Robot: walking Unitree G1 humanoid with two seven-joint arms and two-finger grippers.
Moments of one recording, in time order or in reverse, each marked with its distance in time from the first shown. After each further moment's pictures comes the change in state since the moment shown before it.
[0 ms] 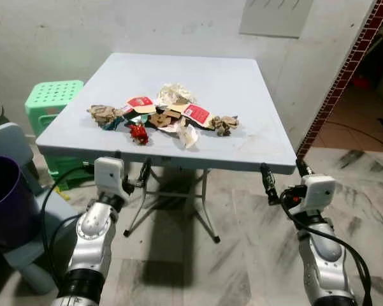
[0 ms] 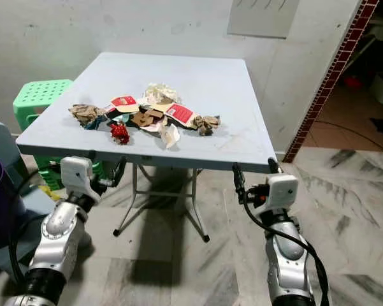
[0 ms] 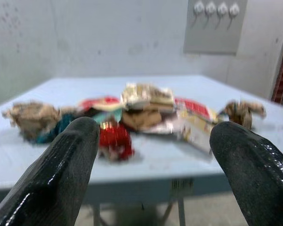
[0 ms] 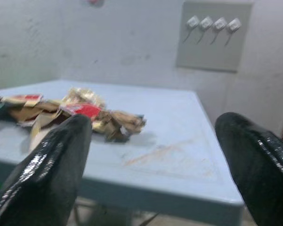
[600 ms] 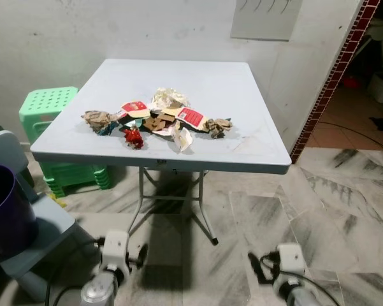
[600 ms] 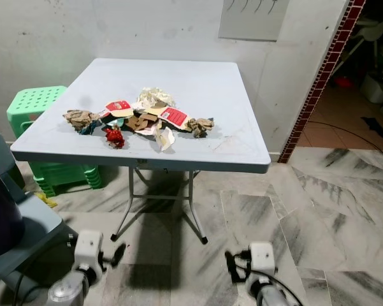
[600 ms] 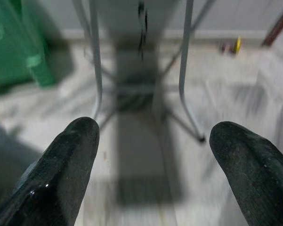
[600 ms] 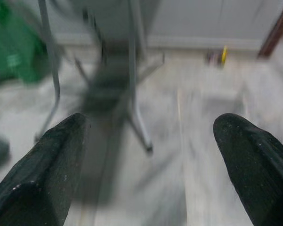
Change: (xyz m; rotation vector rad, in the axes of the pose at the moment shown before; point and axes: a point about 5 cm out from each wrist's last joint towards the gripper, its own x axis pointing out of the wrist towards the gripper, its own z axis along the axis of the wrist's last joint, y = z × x) left arm -0.100 -0.008 -0.127 -0.057 0.597 0.068; right arm -0.096 0.009 -0.119 0.104 0.617 -0.040
